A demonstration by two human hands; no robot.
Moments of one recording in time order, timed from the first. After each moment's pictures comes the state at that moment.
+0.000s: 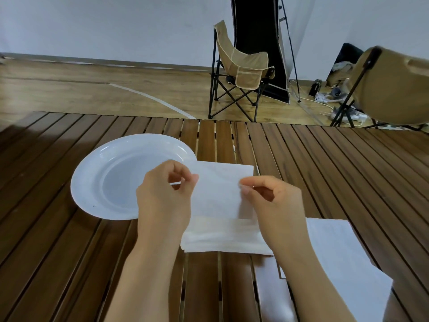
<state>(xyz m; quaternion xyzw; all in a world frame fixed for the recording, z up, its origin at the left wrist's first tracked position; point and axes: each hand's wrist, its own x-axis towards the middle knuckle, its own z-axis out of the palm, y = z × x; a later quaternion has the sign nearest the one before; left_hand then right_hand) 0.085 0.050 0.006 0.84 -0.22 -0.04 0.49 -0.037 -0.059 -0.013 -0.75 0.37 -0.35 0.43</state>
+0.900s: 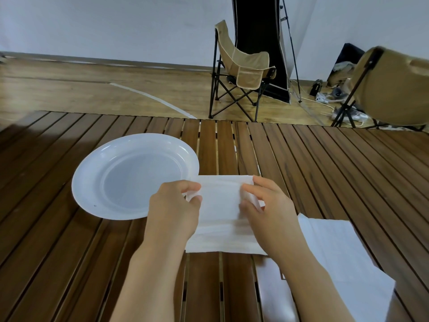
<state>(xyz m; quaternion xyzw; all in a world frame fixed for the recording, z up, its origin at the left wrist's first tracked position) 0.081 0.050 -0.001 0.87 -0.21 -0.15 0.42 -0.035 -0.064 -0.028 -0.86 0.35 -0.25 0.26</state>
